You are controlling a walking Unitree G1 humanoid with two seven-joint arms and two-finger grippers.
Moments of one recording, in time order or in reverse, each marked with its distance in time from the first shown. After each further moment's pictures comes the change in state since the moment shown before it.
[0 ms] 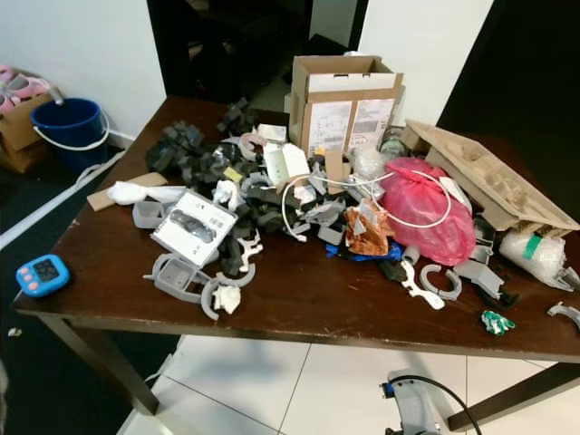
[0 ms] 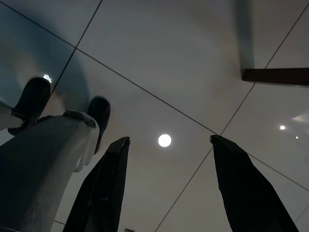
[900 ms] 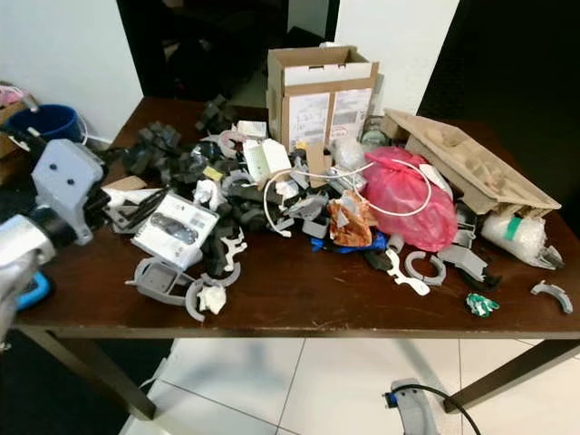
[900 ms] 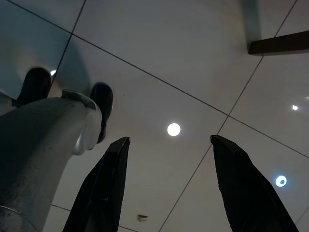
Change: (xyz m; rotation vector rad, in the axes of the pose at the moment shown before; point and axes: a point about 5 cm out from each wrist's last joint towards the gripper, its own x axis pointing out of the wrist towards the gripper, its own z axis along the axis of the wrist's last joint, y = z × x) left arm -0.033 -0.090 0.134 0.159 -0.242 -1.476; right arm -0.001 0.000 -0.011 0.011 0.027 -0.004
